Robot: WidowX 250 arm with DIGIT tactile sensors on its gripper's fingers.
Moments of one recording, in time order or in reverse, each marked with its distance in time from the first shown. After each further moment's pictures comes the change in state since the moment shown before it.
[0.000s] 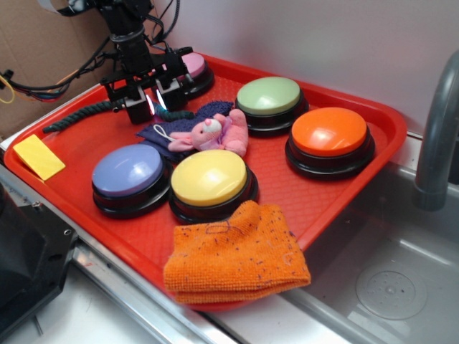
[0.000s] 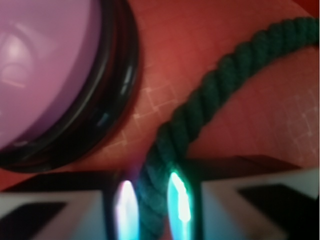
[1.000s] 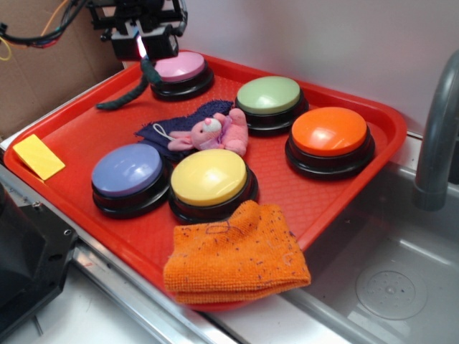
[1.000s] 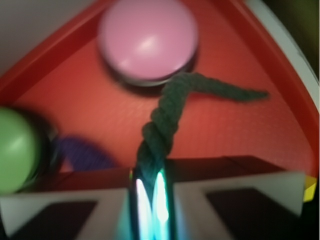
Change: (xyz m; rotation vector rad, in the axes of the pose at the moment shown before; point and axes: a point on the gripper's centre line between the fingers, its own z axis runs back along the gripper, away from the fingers) arm -0.039 -0.019 0.103 0.032 0.059 -0.645
